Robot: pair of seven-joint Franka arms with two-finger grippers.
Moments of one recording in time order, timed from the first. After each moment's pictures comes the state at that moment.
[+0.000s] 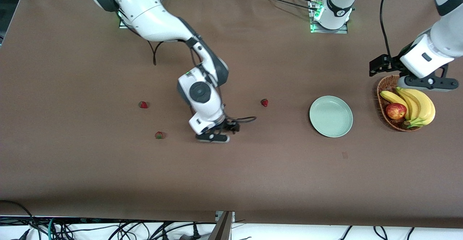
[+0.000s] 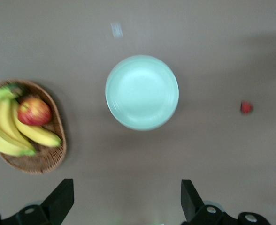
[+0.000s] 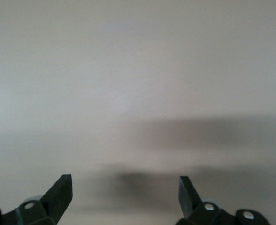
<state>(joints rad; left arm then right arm) -0.03 0.06 -0.05 -1.68 -0.02 1.54 -0.01 0.55 0.96 0.04 -1.18 0.02 2.27 0.59</state>
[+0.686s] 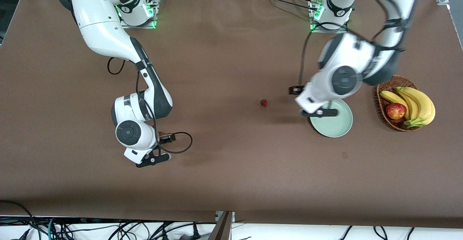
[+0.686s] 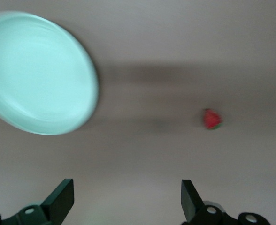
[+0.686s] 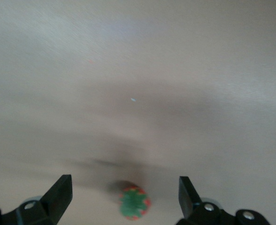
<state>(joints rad) -0.26 0.41 -0.21 -1.70 -0.03 1.81 -0.52 0.35 0.93 -0.06 -1.19 -0.01 2.02 0.01</state>
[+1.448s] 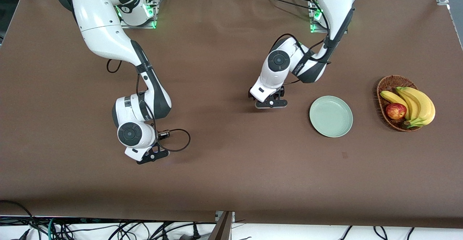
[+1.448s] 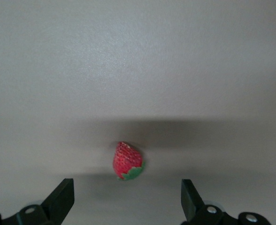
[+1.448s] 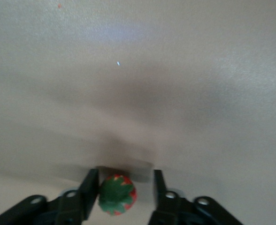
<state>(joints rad) -0.45 0.53 -0.21 -1.95 0.16 2.44 -0.77 0.35 0.93 -0.07 -1.26 0.00 2.01 -0.01</state>
